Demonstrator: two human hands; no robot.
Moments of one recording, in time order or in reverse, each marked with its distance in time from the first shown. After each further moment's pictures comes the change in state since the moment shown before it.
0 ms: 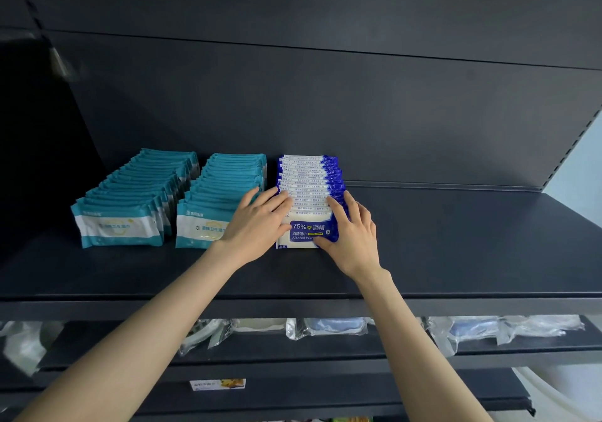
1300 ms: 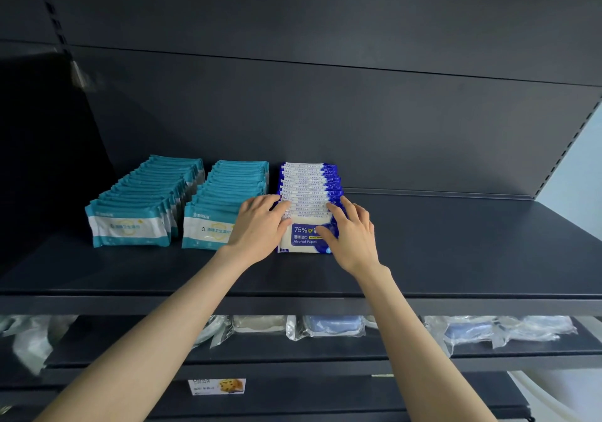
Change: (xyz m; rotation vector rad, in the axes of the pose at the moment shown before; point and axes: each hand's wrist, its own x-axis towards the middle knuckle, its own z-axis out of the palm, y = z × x) left_hand -0.007 0.011 -0.010 -0.168 0.035 -0.181; right_hand -0.004 -0.006 -0.015 0.043 0.005 -0.010
